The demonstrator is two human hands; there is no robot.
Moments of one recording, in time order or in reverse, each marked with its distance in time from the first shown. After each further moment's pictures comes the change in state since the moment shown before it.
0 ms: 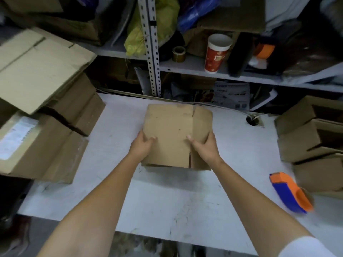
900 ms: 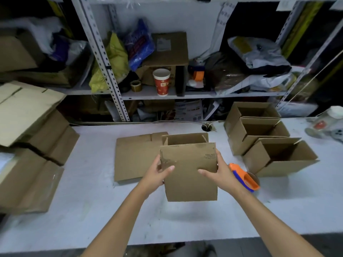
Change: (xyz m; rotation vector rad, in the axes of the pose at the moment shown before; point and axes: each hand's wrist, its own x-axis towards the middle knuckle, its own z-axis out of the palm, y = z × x) left_hand -0.181 0.067 0.110 -0.267 -0.475 0.240; right_hand -0.143 0.071 -0.194 0.029 -0.049 -0.220
